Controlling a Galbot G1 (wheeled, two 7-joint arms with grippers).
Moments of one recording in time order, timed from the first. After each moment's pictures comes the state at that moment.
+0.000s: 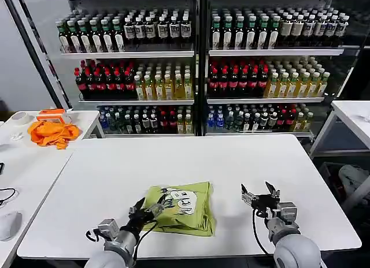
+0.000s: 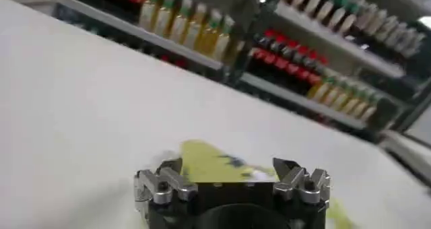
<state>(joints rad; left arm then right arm) 1.40 -1.28 -0.35 -2.02 -0.69 0.40 -0.21 -1.32 1.09 0.40 2.08 0.50 -0.51 0.29</state>
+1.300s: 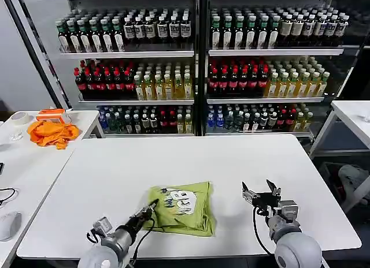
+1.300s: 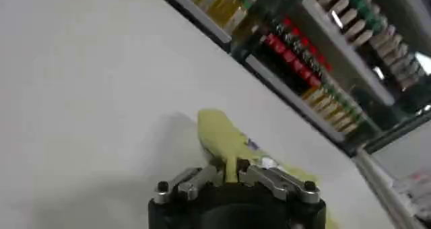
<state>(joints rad) 1.37 -1.32 -0.46 -1.95 -1.08 0.49 -0.14 -1.31 1.09 0.40 2.09 0.51 -0.52 0.31</state>
